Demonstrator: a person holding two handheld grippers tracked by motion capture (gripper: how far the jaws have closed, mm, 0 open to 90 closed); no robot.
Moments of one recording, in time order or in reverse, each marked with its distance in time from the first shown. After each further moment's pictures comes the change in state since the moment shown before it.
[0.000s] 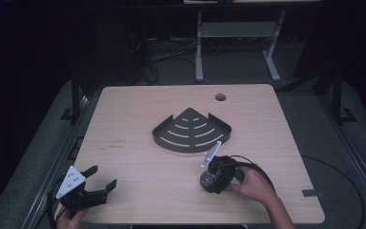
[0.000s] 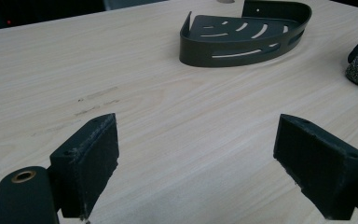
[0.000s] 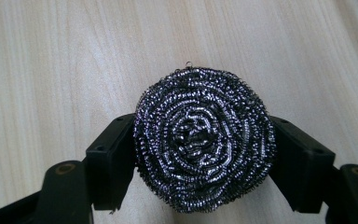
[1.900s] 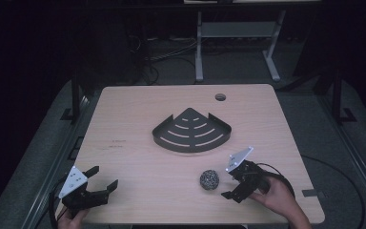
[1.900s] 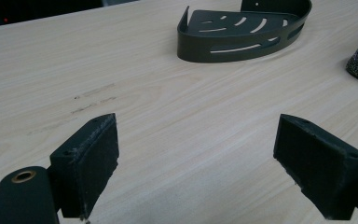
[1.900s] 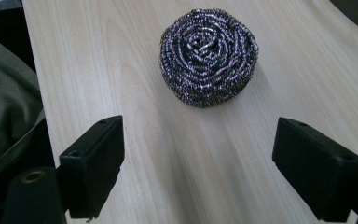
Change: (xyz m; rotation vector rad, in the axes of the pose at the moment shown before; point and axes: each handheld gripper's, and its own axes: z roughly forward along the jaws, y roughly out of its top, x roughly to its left) left arm -0.002 -0.001 0.003 0.016 -0.004 0.011; right arm 0.018 -0.053 -0.044 -0.132 -0.046 0.087
